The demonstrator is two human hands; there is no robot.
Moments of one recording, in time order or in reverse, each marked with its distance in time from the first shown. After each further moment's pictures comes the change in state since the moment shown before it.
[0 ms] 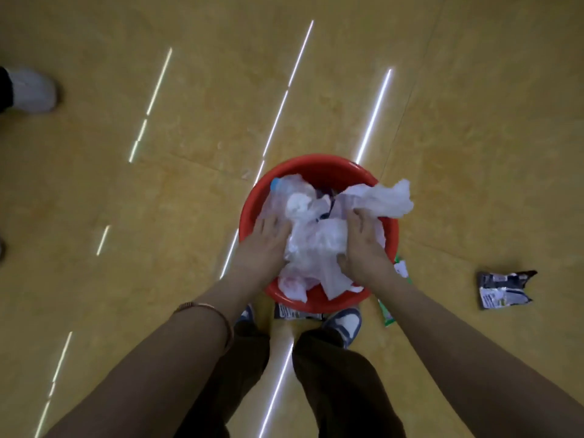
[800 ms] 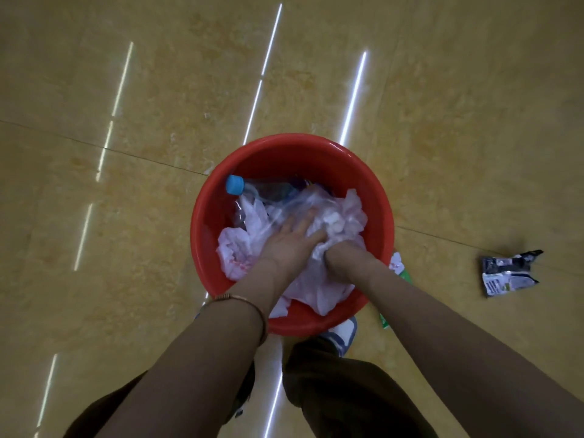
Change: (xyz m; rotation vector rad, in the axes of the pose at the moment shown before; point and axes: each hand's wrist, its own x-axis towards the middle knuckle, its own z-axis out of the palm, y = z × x) left_hand 0.089 0.048 0.075 0.055 -0.325 0.190; right_hand 0.072 0.051 0.067 -0.400 -0.643 0.042
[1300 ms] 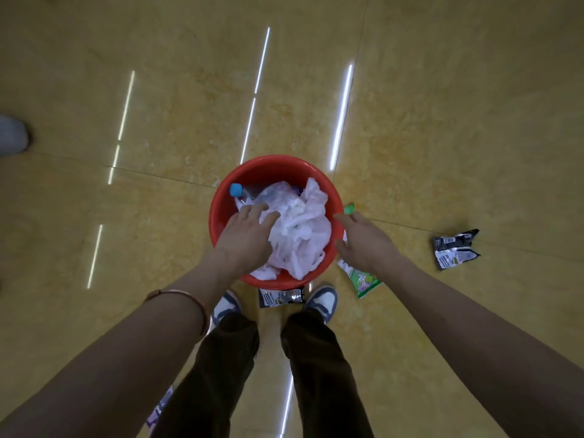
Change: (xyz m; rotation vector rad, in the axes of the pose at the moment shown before) left_hand -0.145 0.037 -0.103 0.094 0.155 -0.101; right_hand -0.209 0.027 -0.018 0.419 0.579 0.012
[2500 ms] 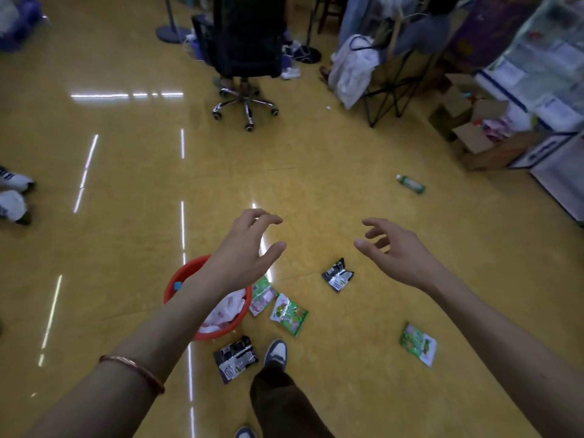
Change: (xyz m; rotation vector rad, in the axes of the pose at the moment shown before) left_hand -0.342 0.251 -0.217 -0.317 0.460 0.644; right_hand -0.536 0.001 -0.156 0.411 0.750 0.226
